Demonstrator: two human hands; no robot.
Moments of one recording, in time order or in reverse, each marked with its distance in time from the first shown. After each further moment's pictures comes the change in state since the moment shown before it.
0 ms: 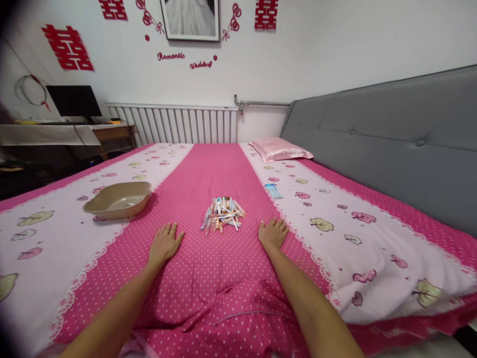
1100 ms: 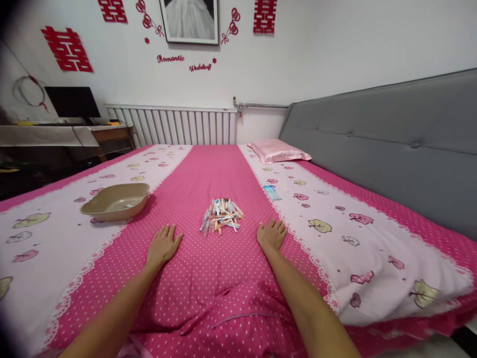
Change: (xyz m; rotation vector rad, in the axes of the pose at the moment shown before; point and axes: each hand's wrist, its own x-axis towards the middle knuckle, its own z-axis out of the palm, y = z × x) left_hand -0.002 0.002 -0.004 0.020 -0.004 -0.001; right_hand 0.000 0.000 -0.001 0.004 -0.002 -0.009
